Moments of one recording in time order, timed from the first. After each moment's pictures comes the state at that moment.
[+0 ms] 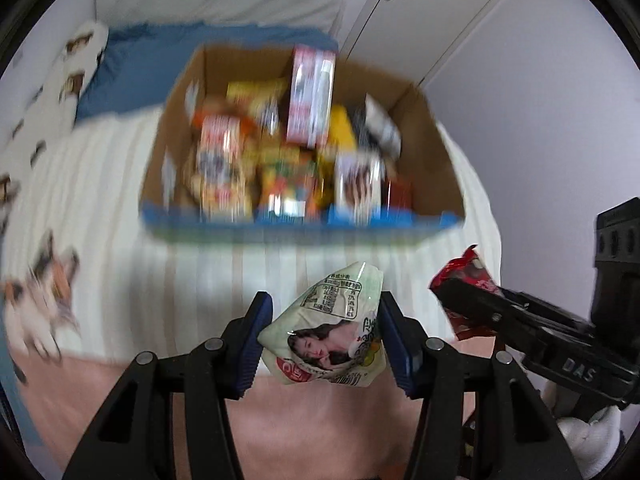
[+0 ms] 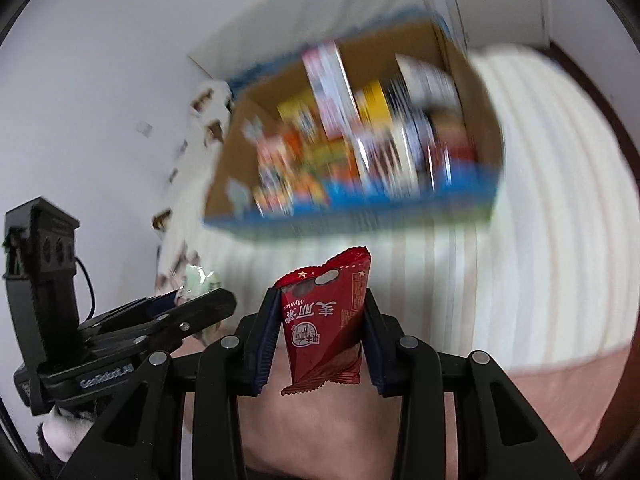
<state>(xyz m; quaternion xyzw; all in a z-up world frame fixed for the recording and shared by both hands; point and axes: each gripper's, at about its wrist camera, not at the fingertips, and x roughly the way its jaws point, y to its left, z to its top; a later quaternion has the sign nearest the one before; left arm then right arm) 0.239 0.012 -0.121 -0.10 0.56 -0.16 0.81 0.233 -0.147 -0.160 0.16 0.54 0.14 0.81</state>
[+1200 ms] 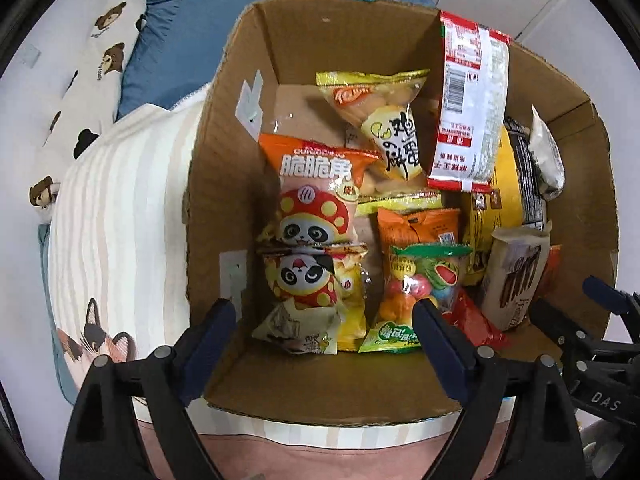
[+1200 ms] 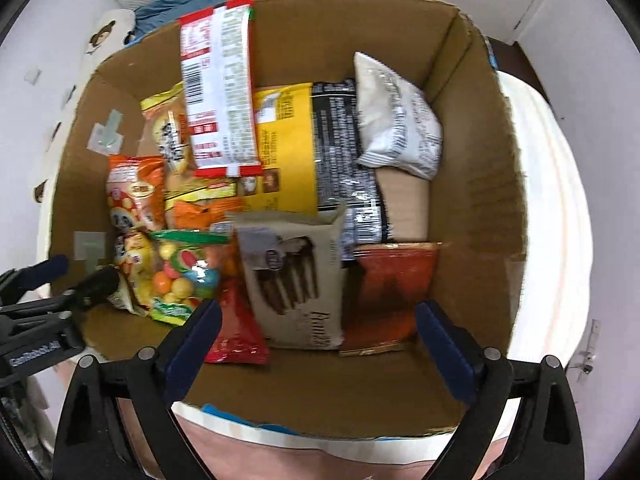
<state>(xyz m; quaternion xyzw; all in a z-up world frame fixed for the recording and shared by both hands) 0.390 0.029 -0.213 -0.02 0.68 -0.02 0.74 0.391 -0.152 -0.254 0.01 0.68 0.00 0.73</state>
